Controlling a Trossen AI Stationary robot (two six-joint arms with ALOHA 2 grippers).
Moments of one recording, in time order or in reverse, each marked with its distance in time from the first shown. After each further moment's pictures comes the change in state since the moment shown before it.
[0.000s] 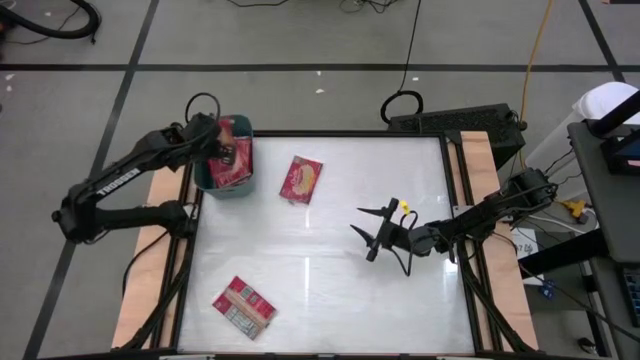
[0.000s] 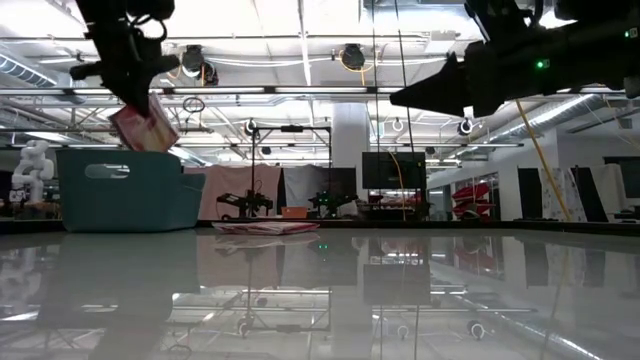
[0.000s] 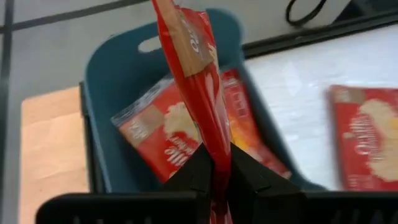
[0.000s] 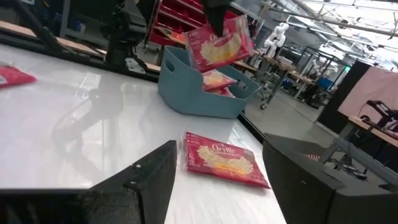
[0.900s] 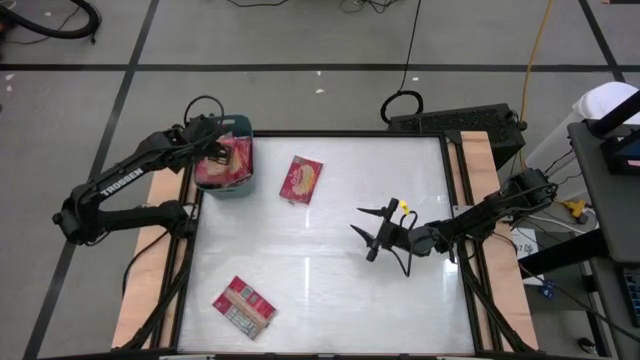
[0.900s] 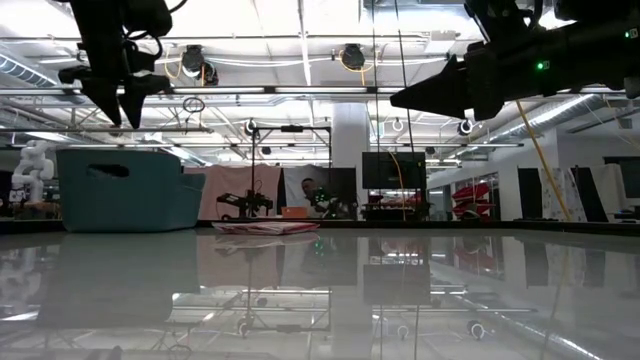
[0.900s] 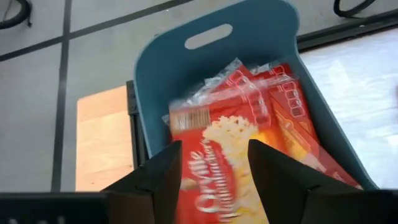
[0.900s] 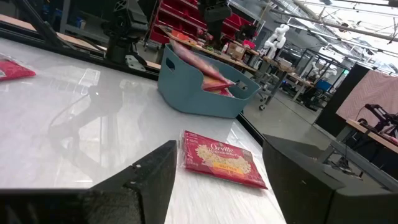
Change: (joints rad) left arm 0.047 0.000 -0.057 -0.009 -0.125 0.058; right arm 0.000 0.000 0.000 -0.005 0.000 -0.022
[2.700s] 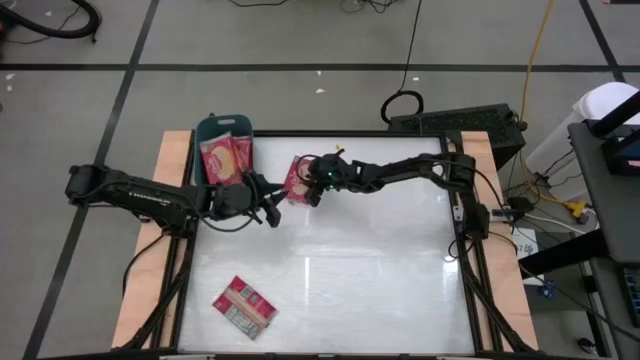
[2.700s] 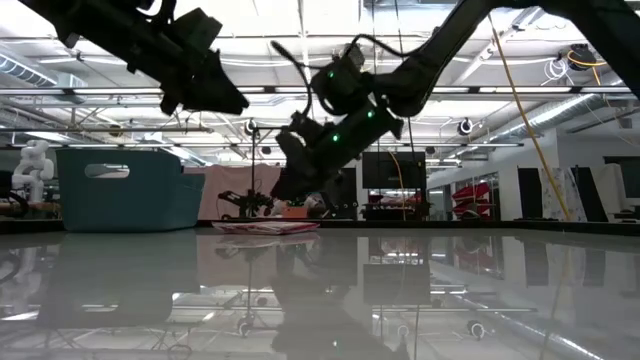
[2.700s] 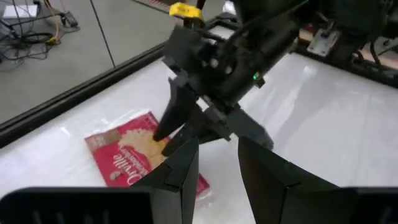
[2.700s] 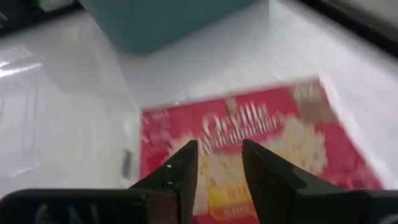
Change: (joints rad) left arm -0.780 0.149 -0.378 1.155 0.001 0.094; right arm -0.631 0.547 0.834 -0.776 -0.763 0.524
